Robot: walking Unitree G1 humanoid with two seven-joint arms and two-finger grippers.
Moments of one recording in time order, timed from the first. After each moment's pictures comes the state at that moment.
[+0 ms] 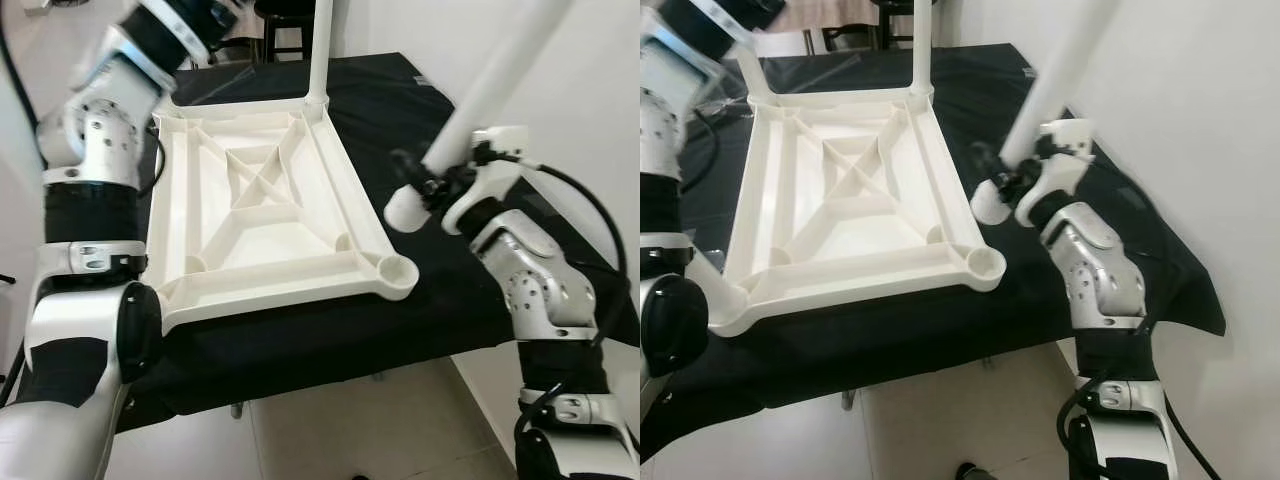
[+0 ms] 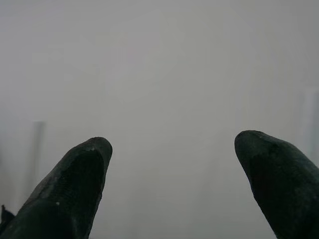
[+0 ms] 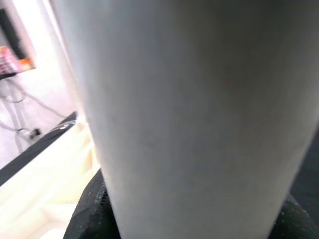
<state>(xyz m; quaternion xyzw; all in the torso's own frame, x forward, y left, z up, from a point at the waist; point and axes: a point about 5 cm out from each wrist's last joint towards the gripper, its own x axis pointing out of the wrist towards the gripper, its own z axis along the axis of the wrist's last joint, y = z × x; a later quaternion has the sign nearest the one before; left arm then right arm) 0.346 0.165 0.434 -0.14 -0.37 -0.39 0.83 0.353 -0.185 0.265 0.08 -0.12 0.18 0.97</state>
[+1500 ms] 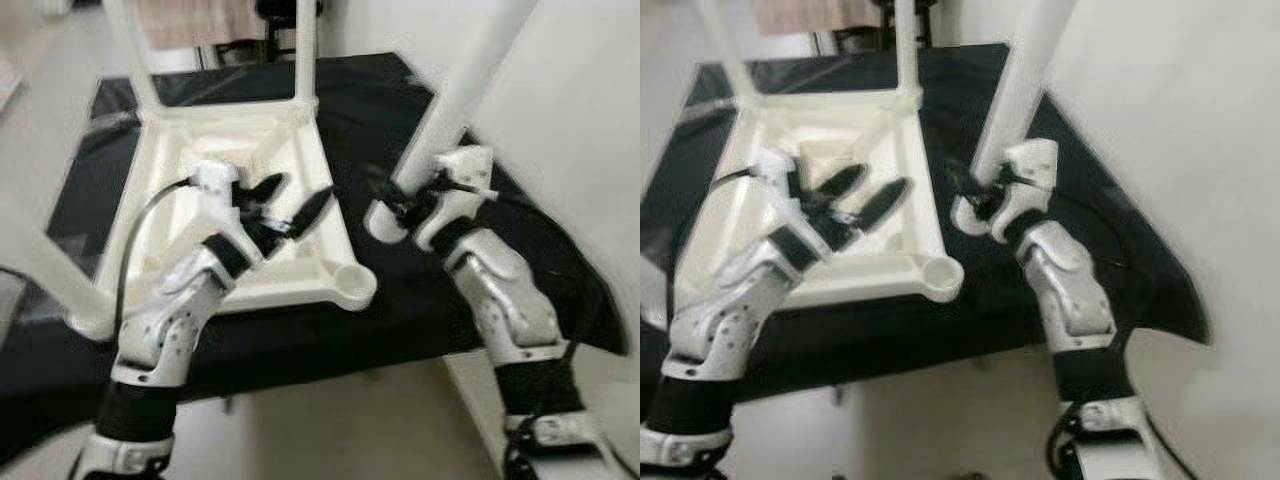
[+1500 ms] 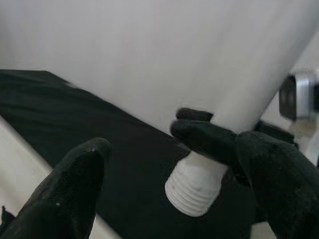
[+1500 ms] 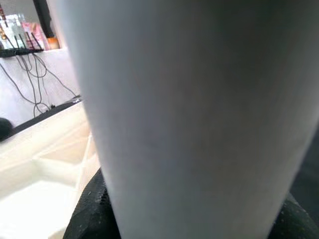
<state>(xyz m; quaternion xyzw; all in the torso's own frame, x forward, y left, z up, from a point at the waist) 0.305 0.102 0.247 -0.11 -0.15 -0.38 0.91 0.341 -0.145 0.238 0.01 -0.13 0.25 0.96</state>
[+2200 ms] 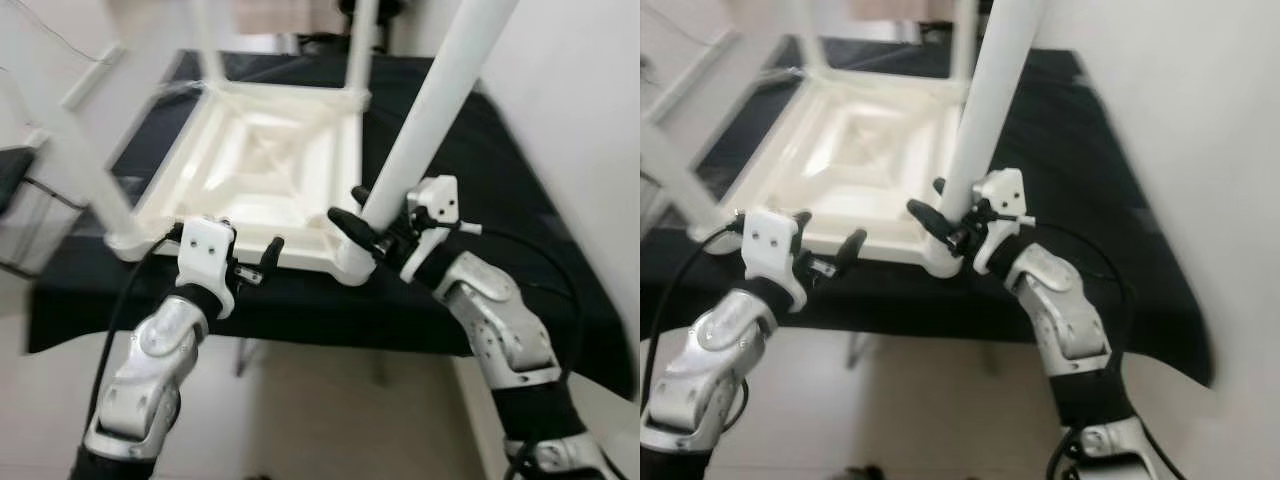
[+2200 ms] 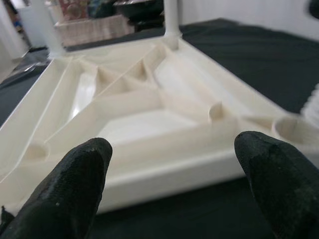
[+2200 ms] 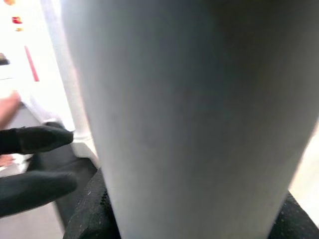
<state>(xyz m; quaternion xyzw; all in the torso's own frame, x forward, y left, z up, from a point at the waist) 0.283 0.137 0.198 0.06 -0.10 -0.17 0.98 0.326 -0.132 0.230 -0.02 -0.12 0.37 0.92</state>
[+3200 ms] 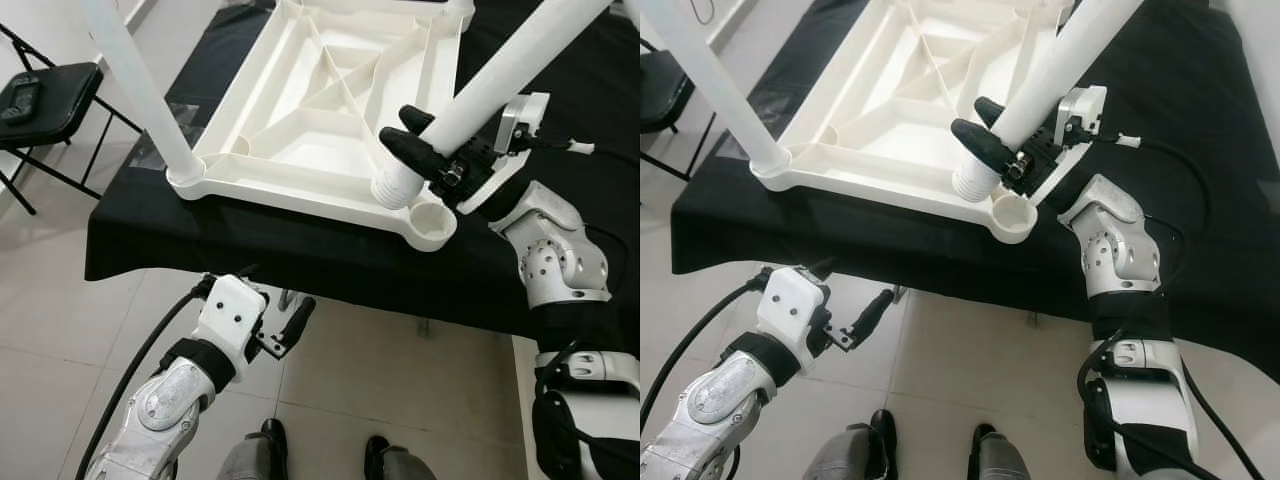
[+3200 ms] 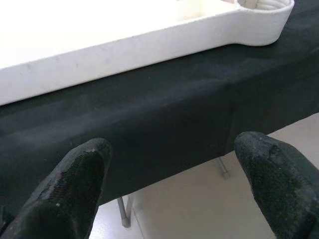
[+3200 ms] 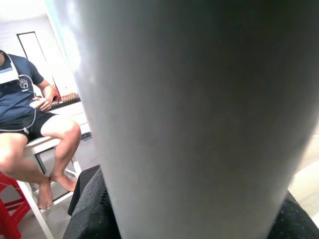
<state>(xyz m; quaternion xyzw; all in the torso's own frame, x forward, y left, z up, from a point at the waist) 0.229 0.119 0.187 0.11 -0.08 -0.25 0.96 0.352 -0.179 0.294 0.04 -0.22 0.44 0.87</state>
